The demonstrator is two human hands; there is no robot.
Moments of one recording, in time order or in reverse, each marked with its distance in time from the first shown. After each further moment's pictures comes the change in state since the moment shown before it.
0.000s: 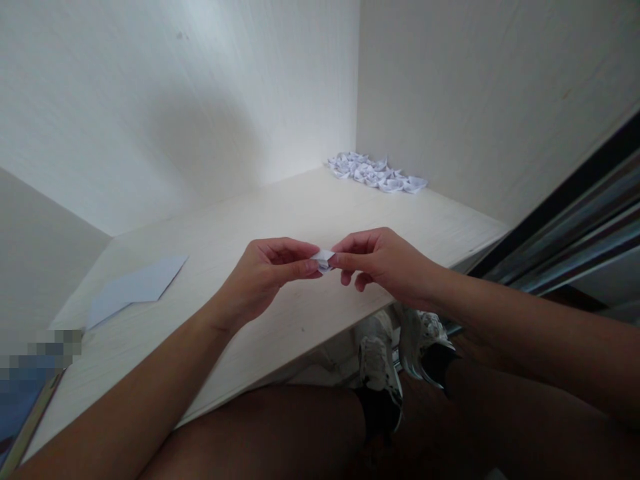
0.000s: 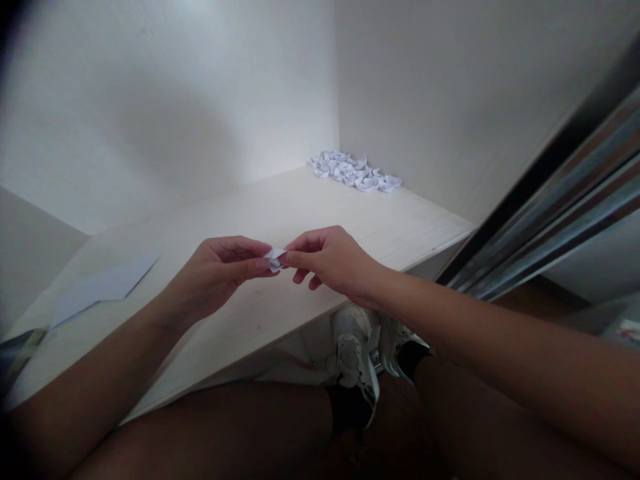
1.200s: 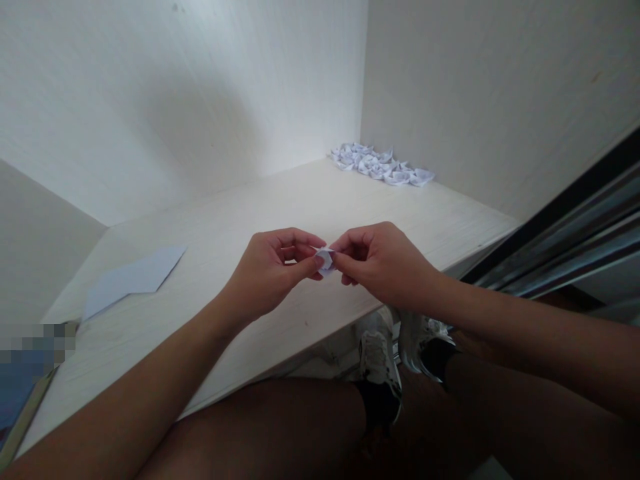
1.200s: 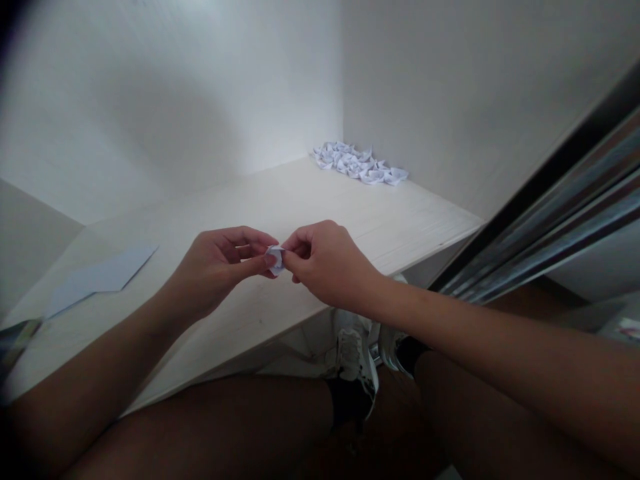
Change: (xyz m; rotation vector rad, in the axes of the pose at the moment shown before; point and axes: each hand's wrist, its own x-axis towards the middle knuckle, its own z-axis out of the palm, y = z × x) left_hand -0.006 0.004 0.007 0.294 0.027 0.093; right_hand -0.002 -0.001 0.013 -0.466 0.084 -0.220
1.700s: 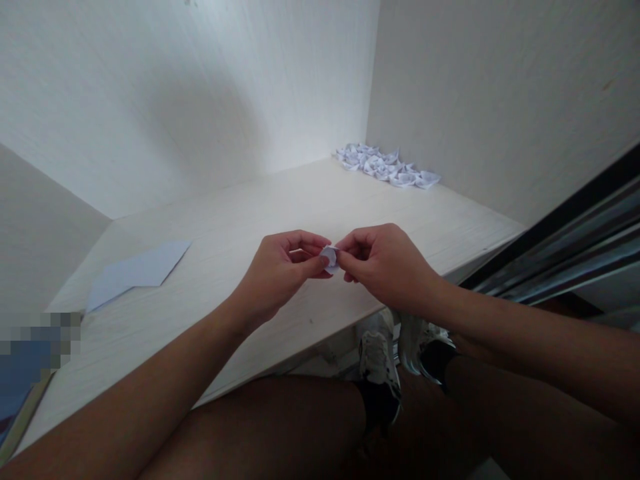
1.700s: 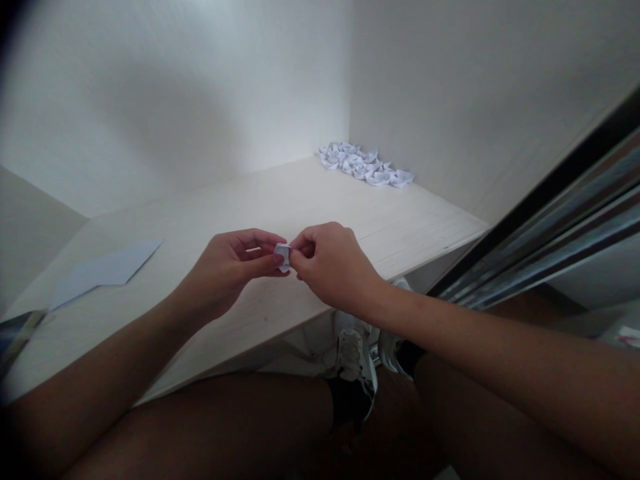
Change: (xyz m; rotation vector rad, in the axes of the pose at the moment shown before) left_hand -0.001 -0.008 0.007 -0.176 0.047 -0.074; right_hand 0.003 -0.001 0.007 -0.180 0.096 -0.005
